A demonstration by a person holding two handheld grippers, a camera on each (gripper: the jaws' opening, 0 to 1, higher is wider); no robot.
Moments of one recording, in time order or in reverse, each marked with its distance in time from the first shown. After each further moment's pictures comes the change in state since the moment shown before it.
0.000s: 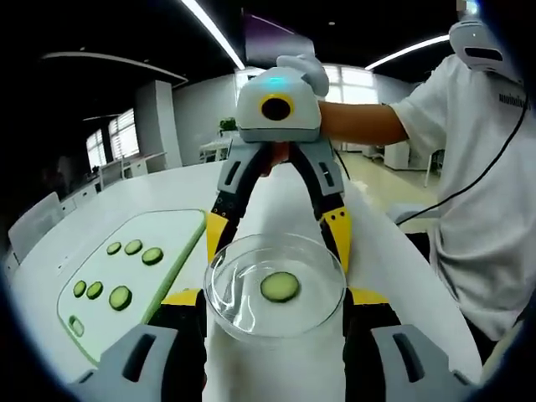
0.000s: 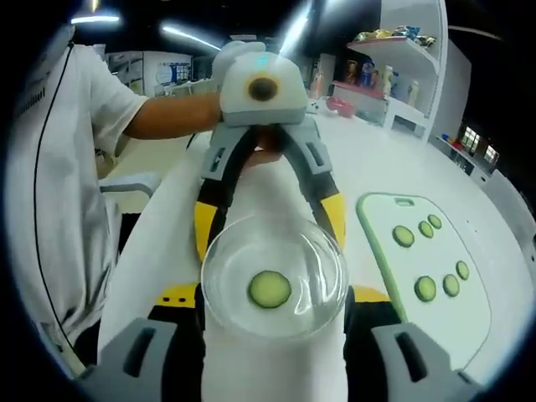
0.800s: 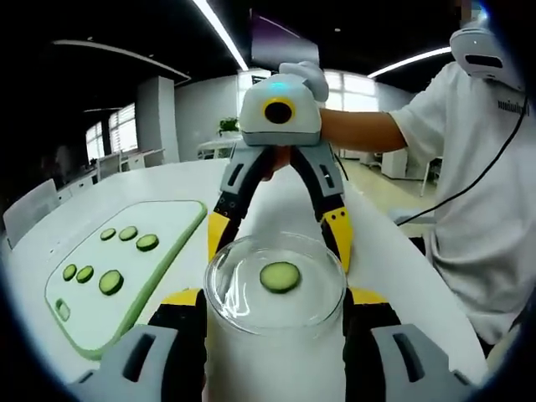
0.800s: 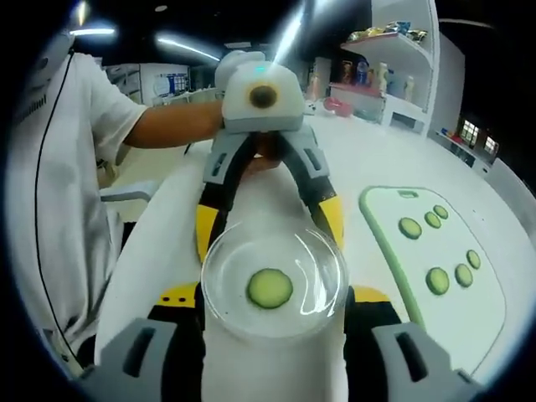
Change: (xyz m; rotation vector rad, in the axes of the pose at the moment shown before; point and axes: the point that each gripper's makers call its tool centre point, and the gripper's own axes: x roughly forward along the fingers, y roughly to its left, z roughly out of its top) left arm 0.001 0.001 -0.012 -0.057 -0.021 -0.030; right arm 0.007 0.001 -0.005 0.065 -0.044 0.023
